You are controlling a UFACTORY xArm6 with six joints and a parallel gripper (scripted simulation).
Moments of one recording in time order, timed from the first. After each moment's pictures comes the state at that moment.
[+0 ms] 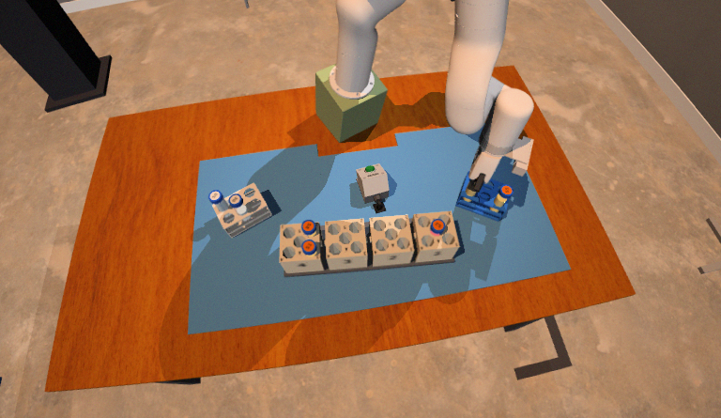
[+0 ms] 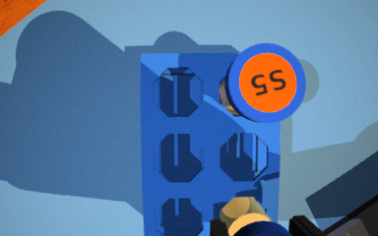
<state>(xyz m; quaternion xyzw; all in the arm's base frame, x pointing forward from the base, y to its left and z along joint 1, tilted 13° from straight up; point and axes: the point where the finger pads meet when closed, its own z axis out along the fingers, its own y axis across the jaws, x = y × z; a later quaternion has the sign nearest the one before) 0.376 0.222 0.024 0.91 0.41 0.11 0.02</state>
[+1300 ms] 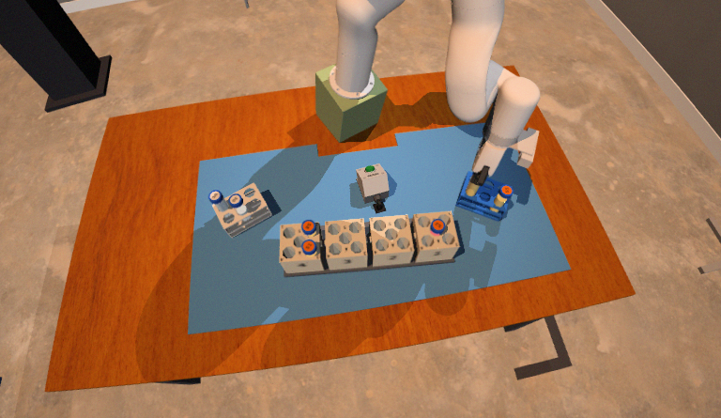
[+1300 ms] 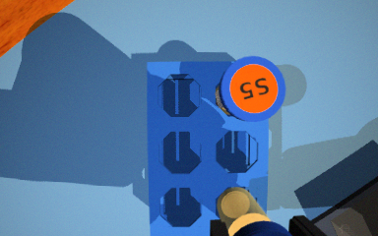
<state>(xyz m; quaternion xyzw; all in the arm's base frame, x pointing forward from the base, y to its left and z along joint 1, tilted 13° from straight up) 0.369 0.220 0.053 0.91 0.41 0.11 0.02</state>
